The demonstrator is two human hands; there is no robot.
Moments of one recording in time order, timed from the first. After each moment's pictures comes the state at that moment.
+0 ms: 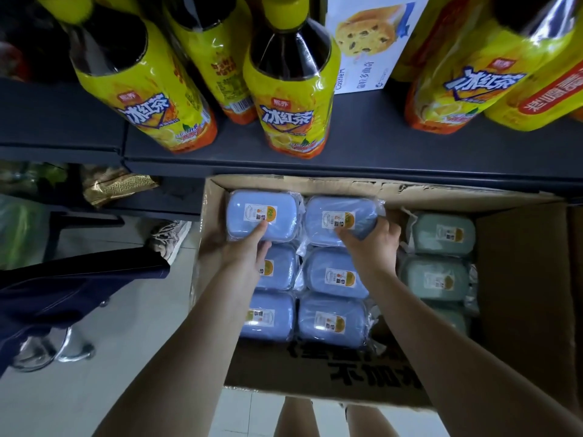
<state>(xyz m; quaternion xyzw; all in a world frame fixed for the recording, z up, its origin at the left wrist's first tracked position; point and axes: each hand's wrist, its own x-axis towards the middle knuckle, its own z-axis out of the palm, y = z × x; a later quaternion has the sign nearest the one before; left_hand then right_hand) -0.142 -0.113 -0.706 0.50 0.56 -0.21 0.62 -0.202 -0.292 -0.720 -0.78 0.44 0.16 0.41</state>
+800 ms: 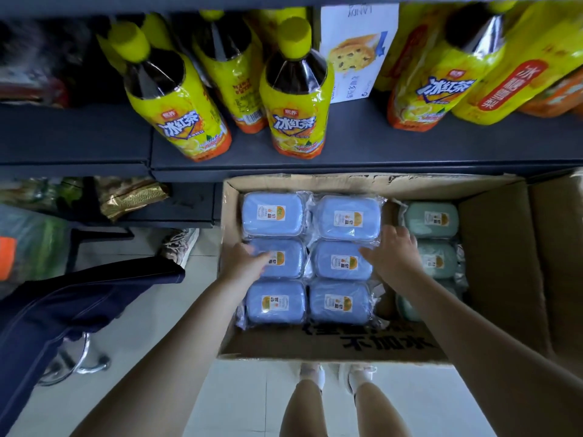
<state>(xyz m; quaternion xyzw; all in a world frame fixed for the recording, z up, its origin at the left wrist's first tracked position) -0.169 -0.066 -0.672 0.81 0.25 -0.36 0.40 -0.242 -0.305 -0.667 -0.88 0.32 0.28 0.22</state>
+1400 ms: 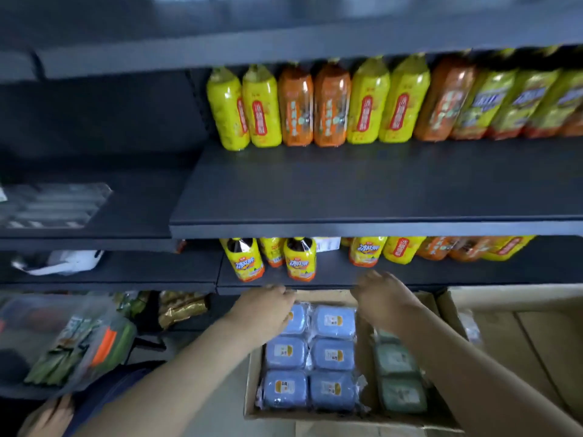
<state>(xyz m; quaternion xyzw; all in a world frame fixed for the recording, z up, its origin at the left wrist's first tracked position) -0.202 -0.084 -0.338 0.90 -0.40 -0.15 -0.10 -0.253 -0.301 -0.367 -0.98 -0.10 0.13 -0.11</state>
